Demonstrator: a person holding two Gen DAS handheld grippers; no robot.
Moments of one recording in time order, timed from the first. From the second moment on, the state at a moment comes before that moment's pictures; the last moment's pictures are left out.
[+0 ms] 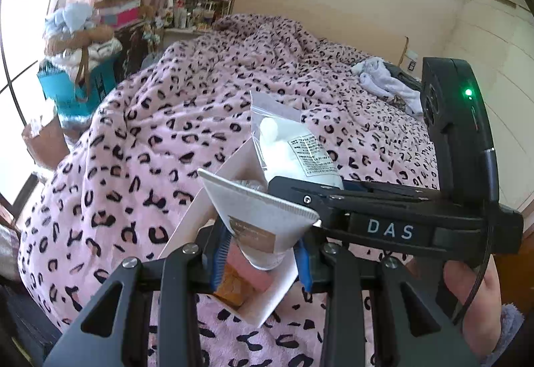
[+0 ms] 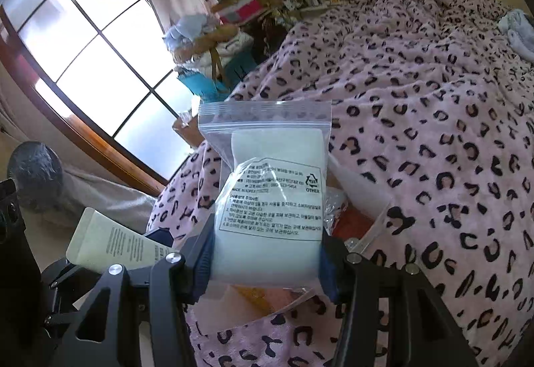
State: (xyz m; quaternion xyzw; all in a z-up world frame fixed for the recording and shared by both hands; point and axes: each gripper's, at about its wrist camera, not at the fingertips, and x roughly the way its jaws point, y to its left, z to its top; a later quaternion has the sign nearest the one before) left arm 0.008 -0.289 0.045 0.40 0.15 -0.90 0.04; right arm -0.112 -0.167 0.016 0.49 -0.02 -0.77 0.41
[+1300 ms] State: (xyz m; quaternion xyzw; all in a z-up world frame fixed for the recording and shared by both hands) left arm 0.015 -0.308 0.015 0.41 0.18 -0.89 0.05; right arm -0.107 -0.194 0.006 0.50 0.05 -0.78 0.37
